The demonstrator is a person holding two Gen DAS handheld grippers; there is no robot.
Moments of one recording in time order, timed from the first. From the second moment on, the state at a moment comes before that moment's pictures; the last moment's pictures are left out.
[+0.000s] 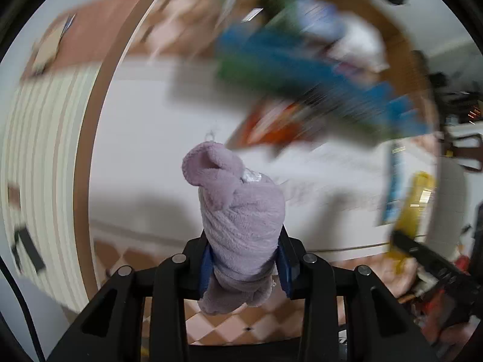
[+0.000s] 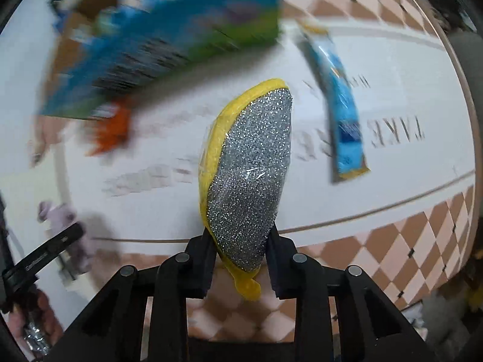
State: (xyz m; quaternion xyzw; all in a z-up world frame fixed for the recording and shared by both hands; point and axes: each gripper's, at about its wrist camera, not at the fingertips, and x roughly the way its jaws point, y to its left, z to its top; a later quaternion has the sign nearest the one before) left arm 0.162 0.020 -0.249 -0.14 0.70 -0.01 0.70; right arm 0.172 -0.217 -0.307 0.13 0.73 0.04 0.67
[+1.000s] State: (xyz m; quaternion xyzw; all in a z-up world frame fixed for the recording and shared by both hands) left arm 0.419 0.050 -0.292 -0.09 0.76 -0.01 0.64; right arm 0.396 -0.086 -0.308 0.08 0.72 0.16 0.67
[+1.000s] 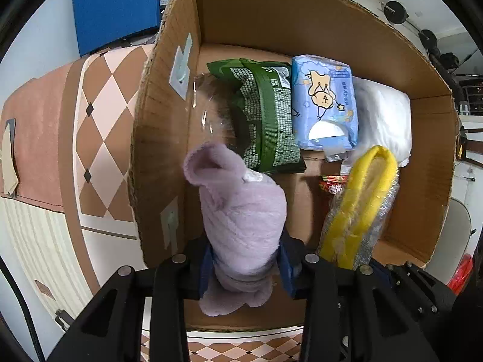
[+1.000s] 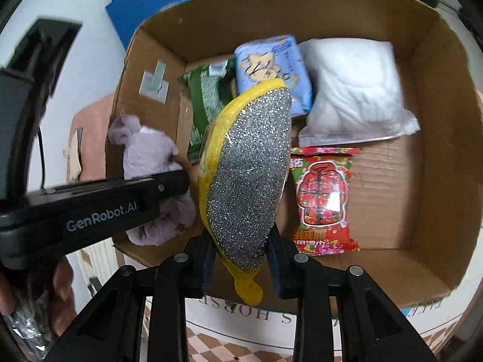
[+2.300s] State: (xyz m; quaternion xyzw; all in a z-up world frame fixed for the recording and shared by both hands) left arm 0.255 0.038 -0.089 0.00 0.53 0.05 0.85; right arm 0.275 -0.161 -0.124 -0.01 0.58 0.03 0.81
